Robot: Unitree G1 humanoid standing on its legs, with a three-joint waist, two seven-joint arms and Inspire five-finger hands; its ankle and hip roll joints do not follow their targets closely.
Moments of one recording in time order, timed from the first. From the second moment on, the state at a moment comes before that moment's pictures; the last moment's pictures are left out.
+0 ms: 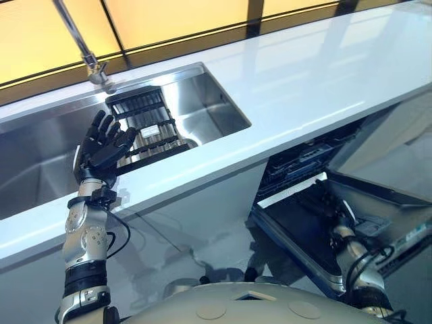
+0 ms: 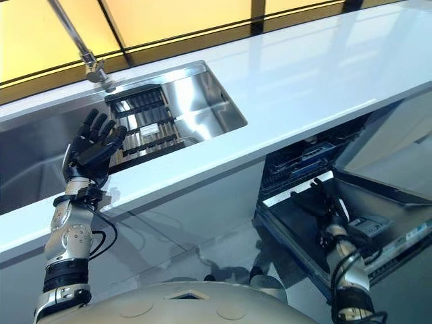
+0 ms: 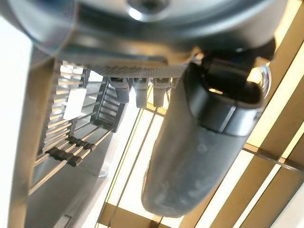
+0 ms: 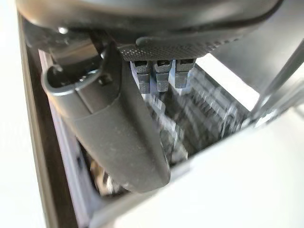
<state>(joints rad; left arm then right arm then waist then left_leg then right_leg) 0.00 0.27 0.39 0.14 -0.69 0.00 -0.18 0.15 -0.33 -0.25 0.56 0.47 -0.07 0.14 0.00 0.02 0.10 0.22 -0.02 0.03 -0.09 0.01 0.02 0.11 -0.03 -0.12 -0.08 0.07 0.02</state>
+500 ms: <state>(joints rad) -0.03 0.37 0.37 0.26 -0.72 -0.05 -0.13 0.09 -0.47 -0.46 0.52 0.38 -0.26 -0.13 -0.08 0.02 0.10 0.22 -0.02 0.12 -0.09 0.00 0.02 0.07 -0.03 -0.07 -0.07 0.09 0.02</state>
